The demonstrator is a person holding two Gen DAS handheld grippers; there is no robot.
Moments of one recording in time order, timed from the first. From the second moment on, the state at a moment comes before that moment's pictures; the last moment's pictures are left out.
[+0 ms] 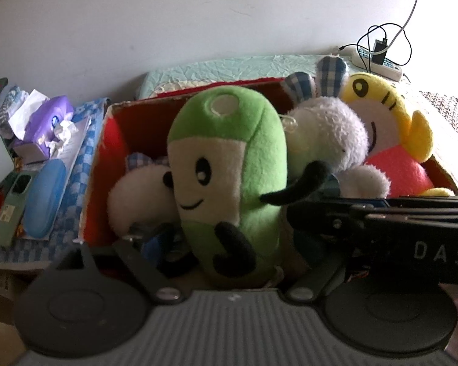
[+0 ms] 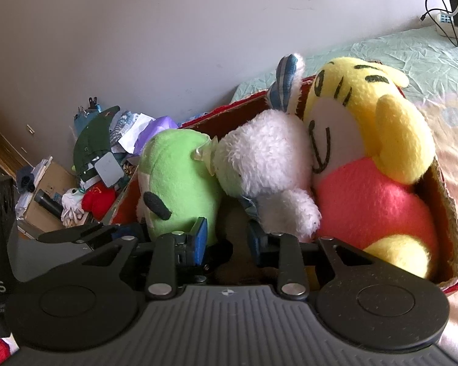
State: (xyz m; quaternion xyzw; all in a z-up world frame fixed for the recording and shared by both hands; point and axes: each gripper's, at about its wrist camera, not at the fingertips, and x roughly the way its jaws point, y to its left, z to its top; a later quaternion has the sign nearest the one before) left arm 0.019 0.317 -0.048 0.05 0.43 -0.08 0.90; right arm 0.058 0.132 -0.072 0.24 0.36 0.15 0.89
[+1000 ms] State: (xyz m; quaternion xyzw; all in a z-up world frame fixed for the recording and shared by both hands) left arm 0.022 0.317 -0.050 0.05 0.44 -0.07 0.89; right arm 0.062 0.138 -0.074 0.23 0.38 0.12 0.89
